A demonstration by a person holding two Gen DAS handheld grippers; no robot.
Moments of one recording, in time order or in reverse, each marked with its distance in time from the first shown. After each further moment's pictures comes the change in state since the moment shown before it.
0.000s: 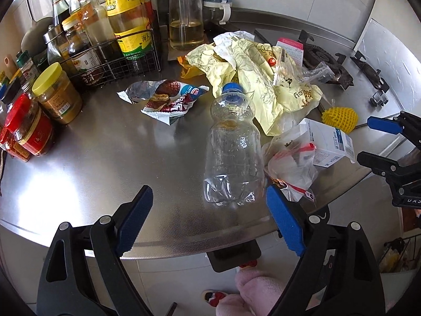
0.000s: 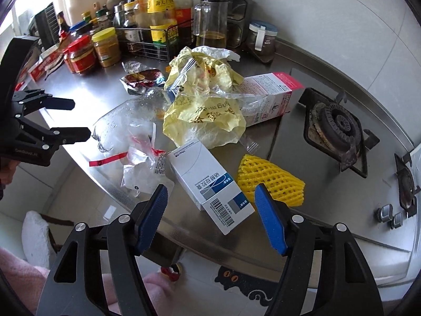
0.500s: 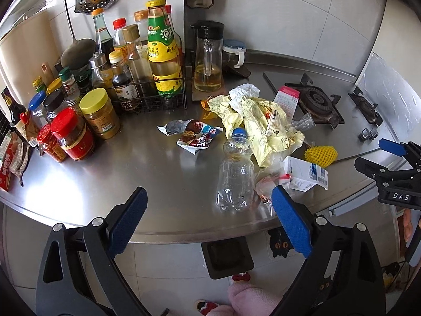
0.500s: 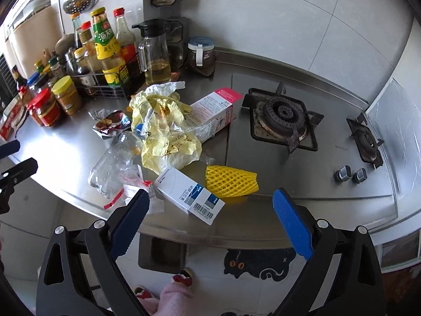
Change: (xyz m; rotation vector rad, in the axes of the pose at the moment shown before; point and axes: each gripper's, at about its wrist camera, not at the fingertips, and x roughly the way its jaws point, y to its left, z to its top) left arm -0.098 0.010 0.006 -0.080 -0.129 0.046; right arm -0.067 -0.003 0.020 0.290 0.004 -0.186
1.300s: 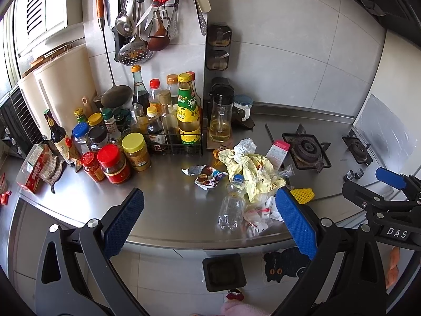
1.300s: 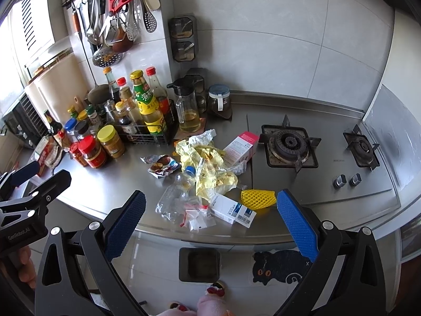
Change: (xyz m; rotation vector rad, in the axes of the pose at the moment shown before) left arm -0.150 -0.002 0.031 -0.091 -0.190 0.062; right arm -0.151 0.046 0.034 0.143 -0.166 0.037
